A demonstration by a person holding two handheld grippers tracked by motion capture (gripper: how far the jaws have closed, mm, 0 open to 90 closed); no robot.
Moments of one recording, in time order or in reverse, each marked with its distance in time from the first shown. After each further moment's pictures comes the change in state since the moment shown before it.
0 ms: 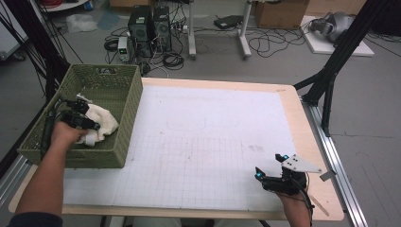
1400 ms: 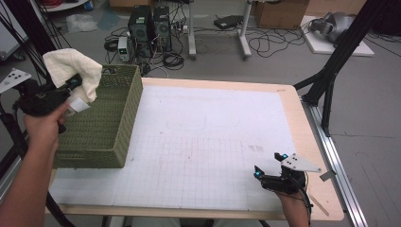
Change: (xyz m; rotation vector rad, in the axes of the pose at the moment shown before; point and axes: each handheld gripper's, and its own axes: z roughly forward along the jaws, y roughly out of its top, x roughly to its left) left arm -0.030 0.000 -0.144 -0.970 -0.247 -0.073; right arm 0.002 0.003 0.002 -0.015 0.001 0.016
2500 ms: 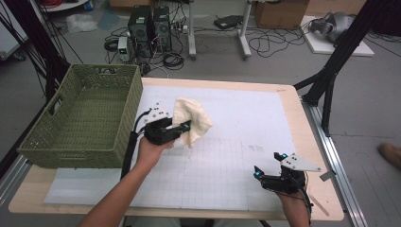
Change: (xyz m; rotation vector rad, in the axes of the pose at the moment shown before) left arm -0.196 -0.143 0.117 0.340 -0.394 0.124; right arm -0.001 0.000 0.001 0.004 0.011 -0.017
